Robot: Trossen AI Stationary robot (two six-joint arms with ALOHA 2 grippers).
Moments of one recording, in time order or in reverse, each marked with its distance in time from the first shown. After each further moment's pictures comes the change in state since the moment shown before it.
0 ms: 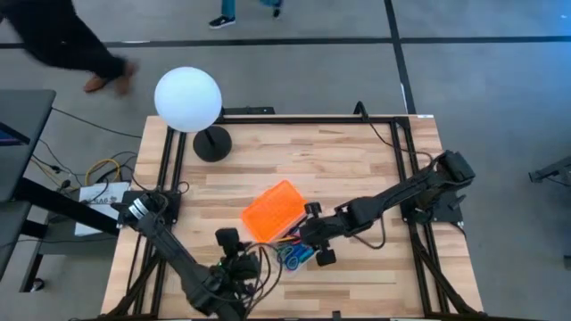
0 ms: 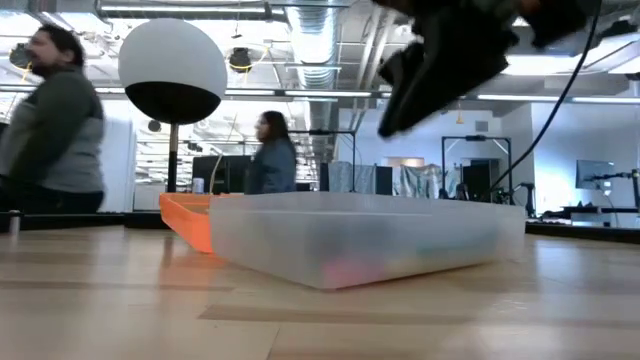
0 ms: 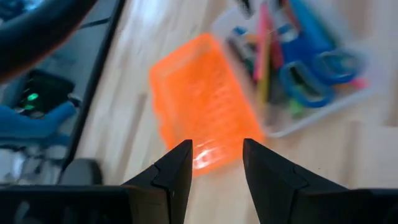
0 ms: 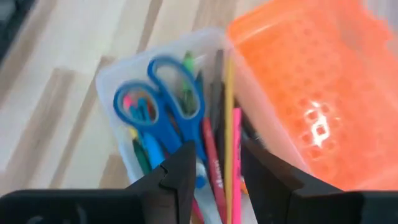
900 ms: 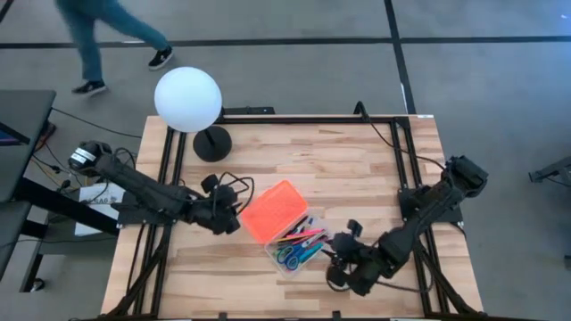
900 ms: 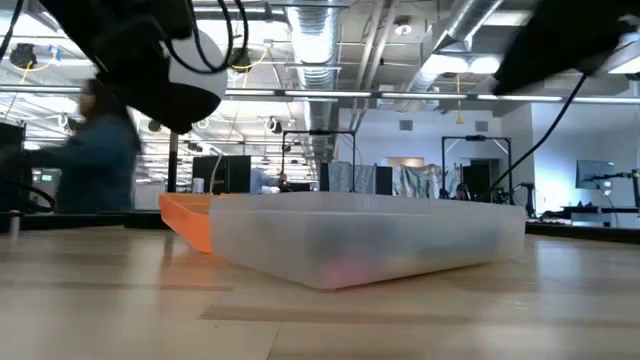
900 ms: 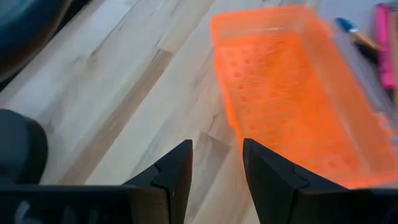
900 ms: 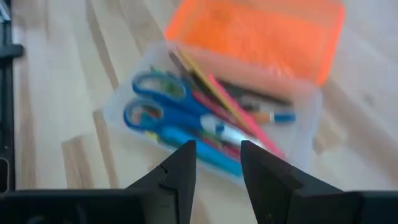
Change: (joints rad) left arm 0.386 -0.799 -1.125 0.965 0.157 0.283; right arm 0.385 -0.051 -0.035 -0.197 0.599 0.971
